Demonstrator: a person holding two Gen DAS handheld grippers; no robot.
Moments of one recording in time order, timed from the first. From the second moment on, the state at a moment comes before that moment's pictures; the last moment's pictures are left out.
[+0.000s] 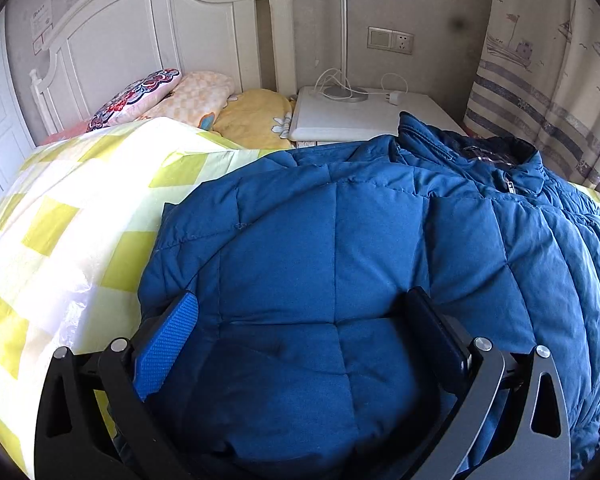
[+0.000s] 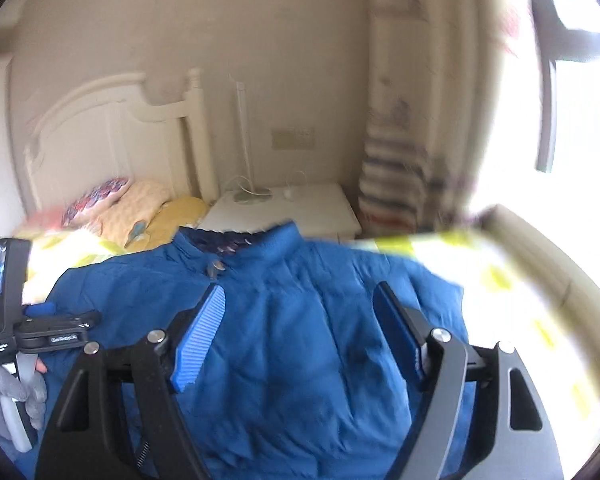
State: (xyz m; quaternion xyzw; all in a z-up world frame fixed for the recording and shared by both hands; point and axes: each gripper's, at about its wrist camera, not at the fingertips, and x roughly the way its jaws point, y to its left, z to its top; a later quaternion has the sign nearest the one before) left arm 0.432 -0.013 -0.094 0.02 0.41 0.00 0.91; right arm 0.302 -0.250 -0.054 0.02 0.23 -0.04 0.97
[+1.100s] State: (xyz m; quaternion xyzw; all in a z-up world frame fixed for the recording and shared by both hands) left arm 0.443 -0.058 -0.095 0.08 0.42 -0.03 0.91; right arm 0.389 -0.226 -0.117 -0.03 0.39 -0.03 0.92
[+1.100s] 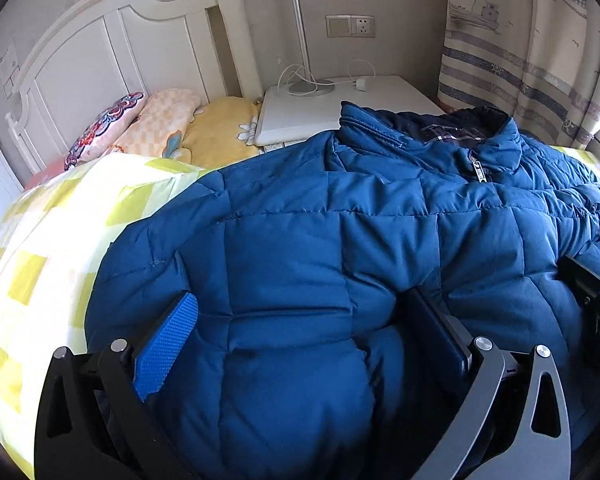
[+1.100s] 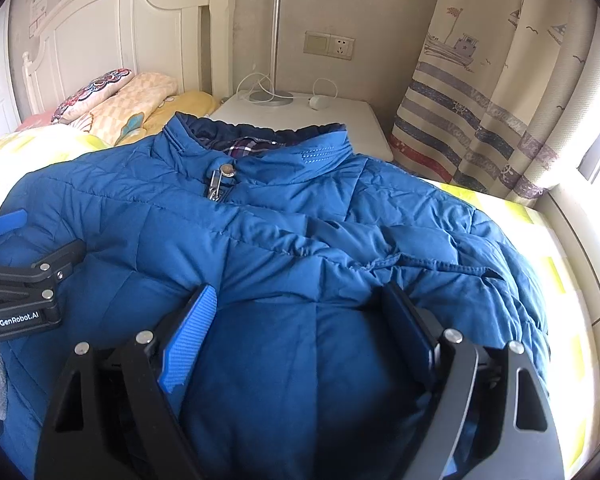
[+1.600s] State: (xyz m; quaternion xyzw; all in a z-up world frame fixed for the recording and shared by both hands) left arm 0.443 -0.057 -0.092 0.08 0.40 -0.02 0.91; right arm 0.338 -0.241 -0.121 -0.04 0.39 -0.03 0.92
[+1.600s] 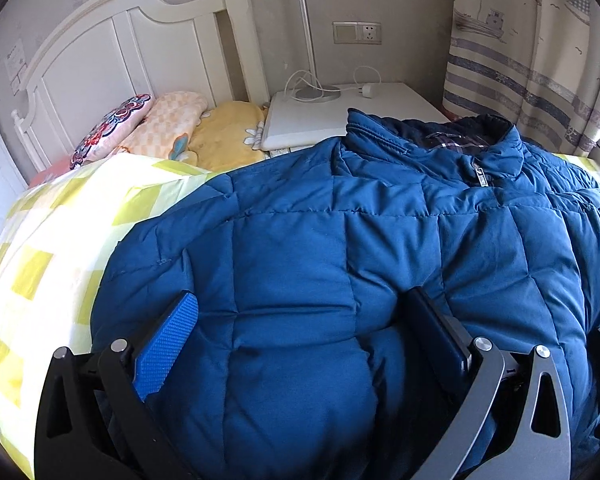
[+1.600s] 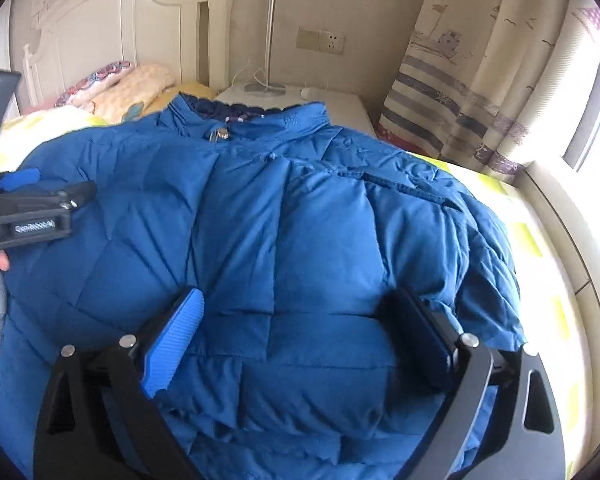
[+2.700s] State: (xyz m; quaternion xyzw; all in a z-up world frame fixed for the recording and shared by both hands) left arm 0.291 0.059 -0.104 -0.02 0.48 -0.01 0.88; right arm 0.215 -0.262 -0.137 0.00 0.45 0.03 0.89
